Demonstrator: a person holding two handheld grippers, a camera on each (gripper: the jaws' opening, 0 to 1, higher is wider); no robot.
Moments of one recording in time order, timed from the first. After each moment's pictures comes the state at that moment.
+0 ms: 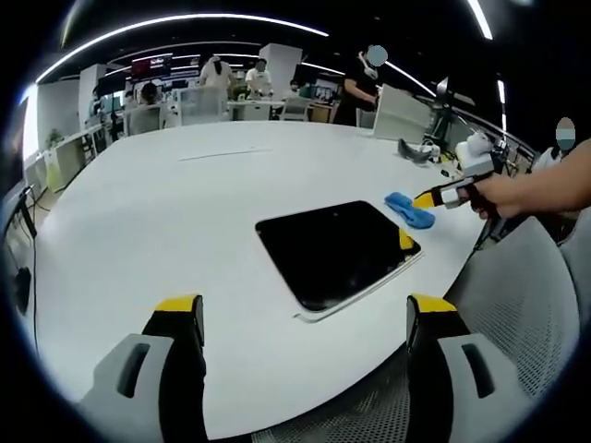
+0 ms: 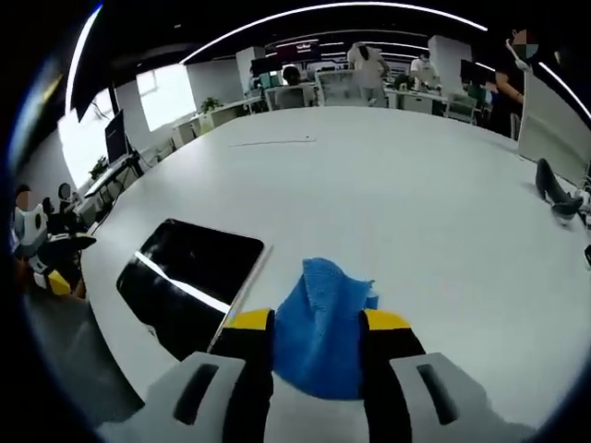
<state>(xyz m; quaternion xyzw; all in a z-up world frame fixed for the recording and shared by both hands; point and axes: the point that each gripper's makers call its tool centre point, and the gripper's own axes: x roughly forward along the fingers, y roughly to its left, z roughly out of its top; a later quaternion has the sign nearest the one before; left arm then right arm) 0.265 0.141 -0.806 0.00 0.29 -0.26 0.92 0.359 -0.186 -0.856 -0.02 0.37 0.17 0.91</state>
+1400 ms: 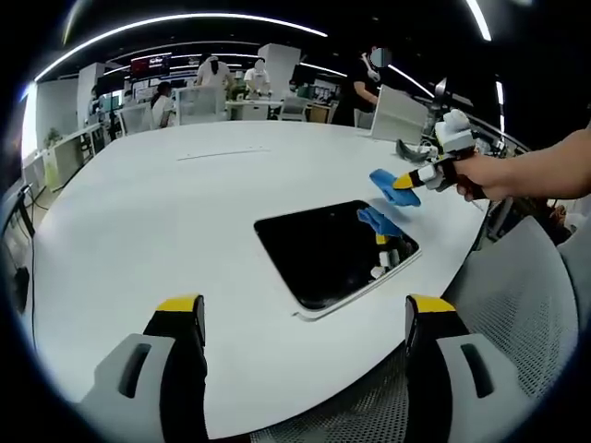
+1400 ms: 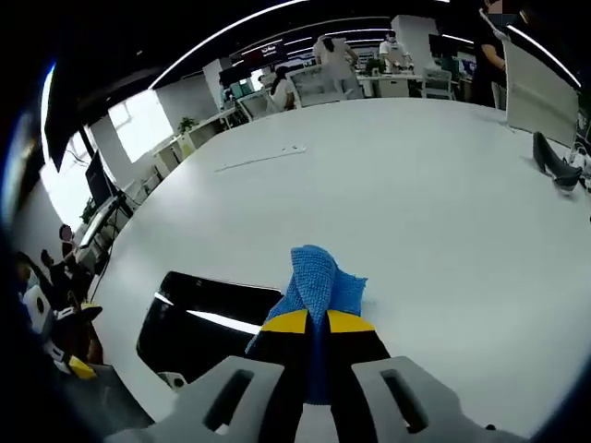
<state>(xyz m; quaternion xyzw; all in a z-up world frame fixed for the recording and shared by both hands) 0.264 0.140 -0.806 0.00 0.29 -0.27 0.92 0.397 -0.143 -0.828 0.06 0.38 0.14 0.91</state>
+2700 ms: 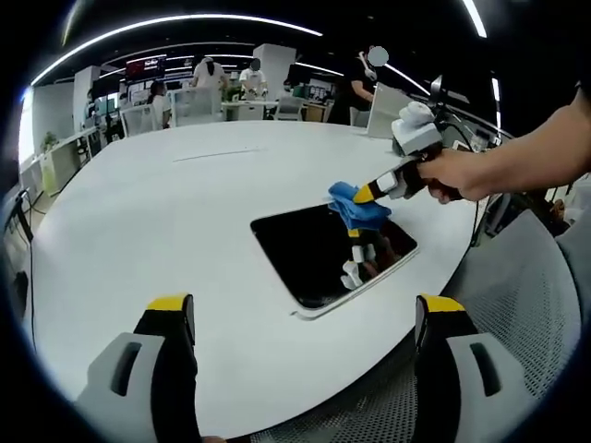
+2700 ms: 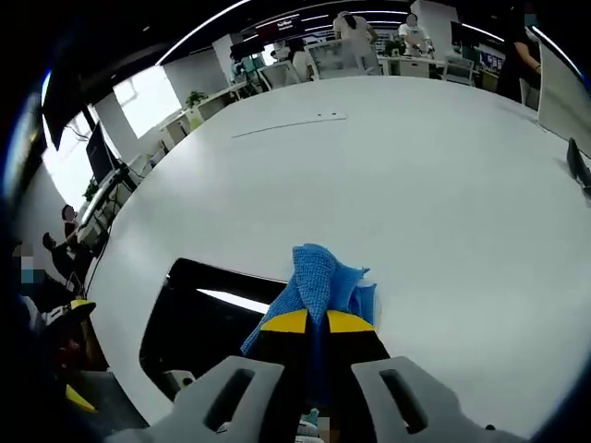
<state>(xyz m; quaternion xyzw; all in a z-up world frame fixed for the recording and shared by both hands) 0.263 0.139 -0.808 0.01 0.28 -0.27 0.92 0.405 -0.063 -0.864 0.03 0.43 0.17 0.88</state>
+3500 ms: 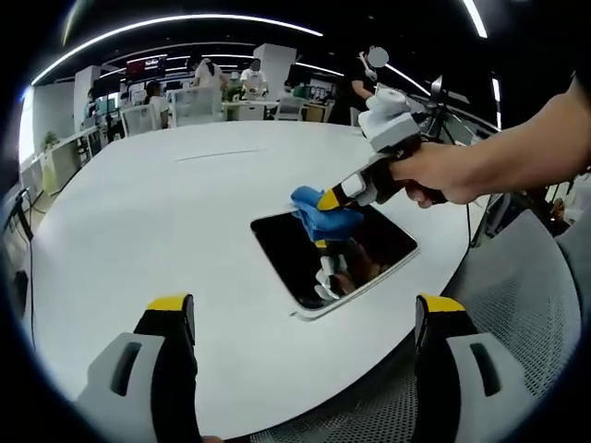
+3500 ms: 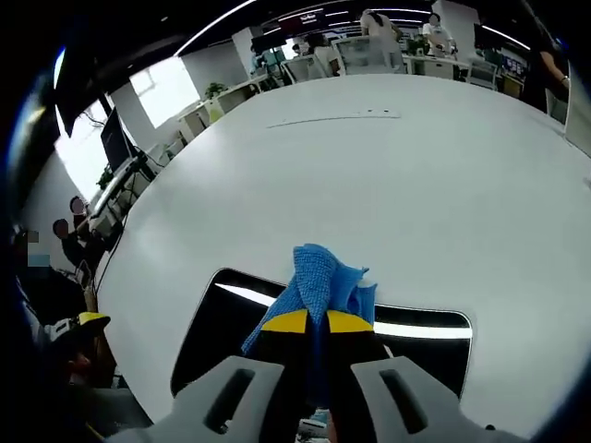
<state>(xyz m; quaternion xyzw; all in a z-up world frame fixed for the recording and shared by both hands) 0.263 0.139 -0.808 0.00 0.28 -0.27 0.92 0.411 0.012 -0.864 0.03 0.44 0.21 0.87</state>
